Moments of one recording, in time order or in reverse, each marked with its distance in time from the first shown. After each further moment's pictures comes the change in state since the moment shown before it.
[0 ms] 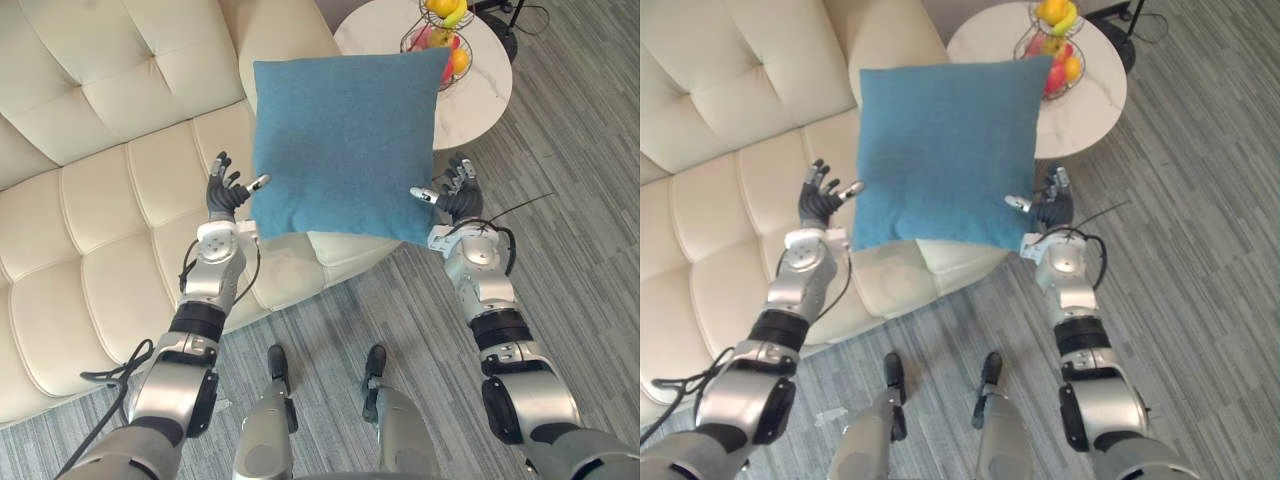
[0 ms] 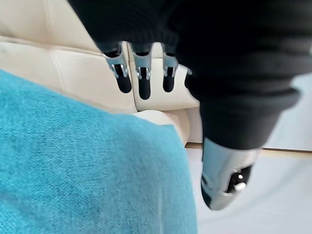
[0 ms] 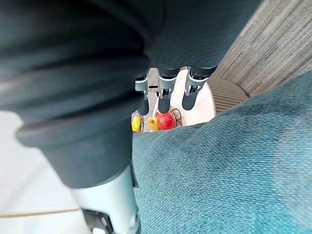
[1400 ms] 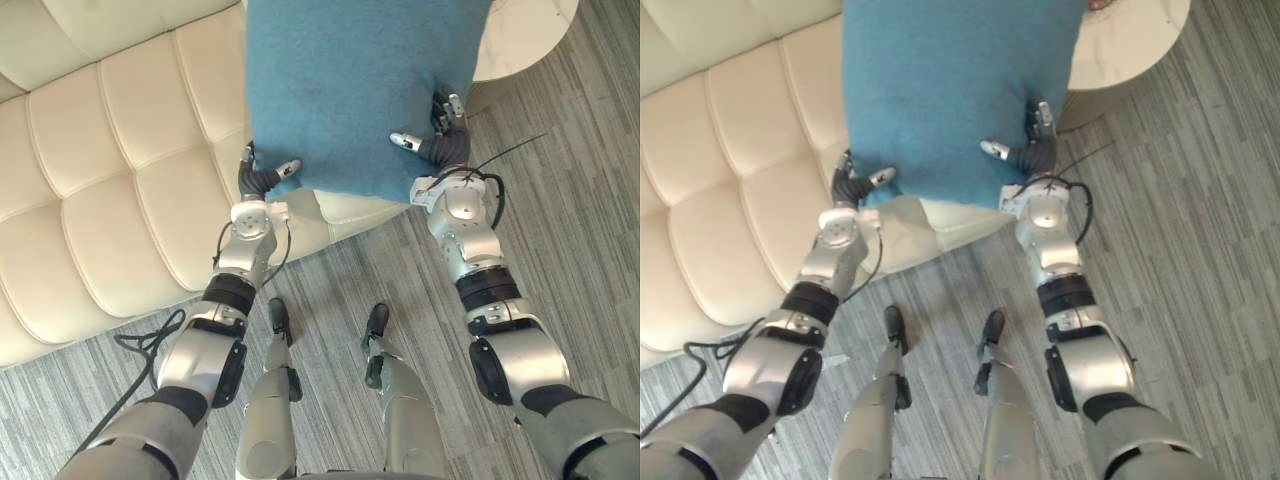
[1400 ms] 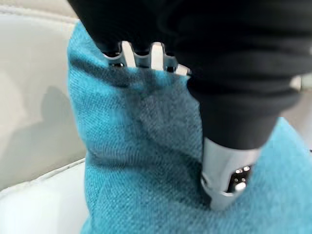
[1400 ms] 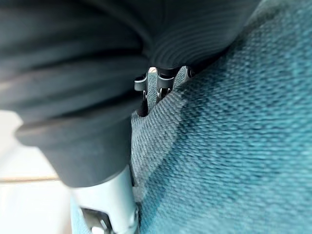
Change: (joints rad) left arm -0.163 -0.100 -0.009 0.190 0.058 0.041 0.066; right arm -0.246 0.049 0.130 0.049 -0.080 -0.012 -0.027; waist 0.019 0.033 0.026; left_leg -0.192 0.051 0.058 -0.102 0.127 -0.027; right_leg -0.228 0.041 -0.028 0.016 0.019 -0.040
